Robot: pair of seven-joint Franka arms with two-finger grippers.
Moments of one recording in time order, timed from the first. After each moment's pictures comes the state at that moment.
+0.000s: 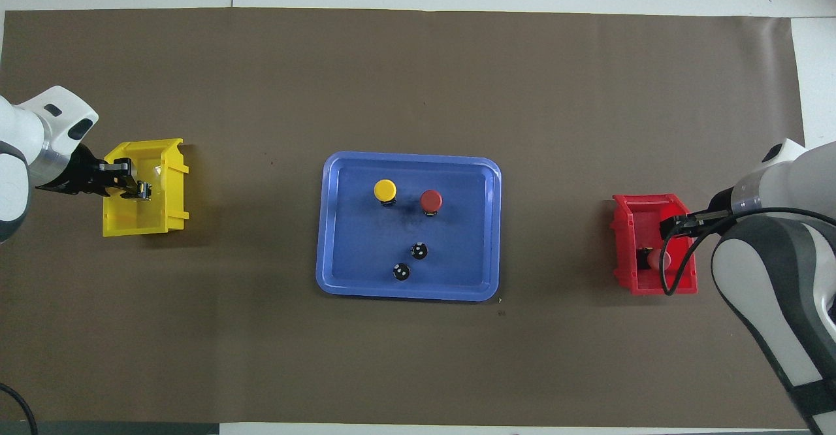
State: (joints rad) left arm -0.07 0.09 0.08 -2.02 0.04 2.02 -0.06; right arm 0.09 -0.10 -0.12 -2.13 0.03 1.93 -0.14
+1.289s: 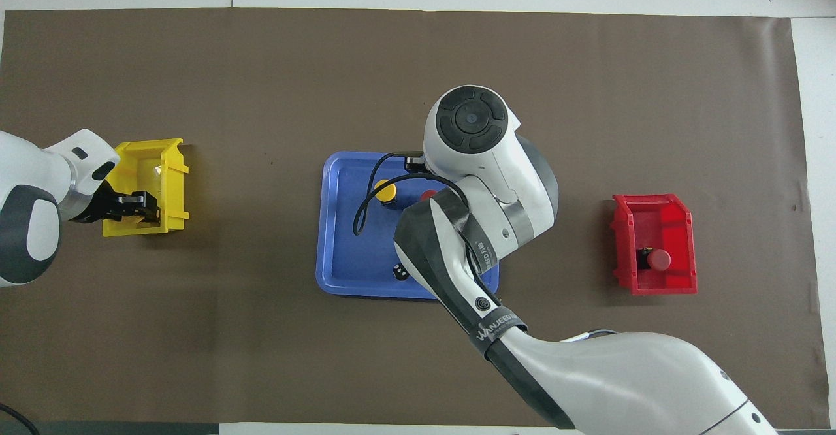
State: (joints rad) left arm -0.05 0.04 0.08 -2.16 0.04 2.10 0.02; right arm 0.64 0.42 -0.10 -1.63 0.03 2.09 0.60
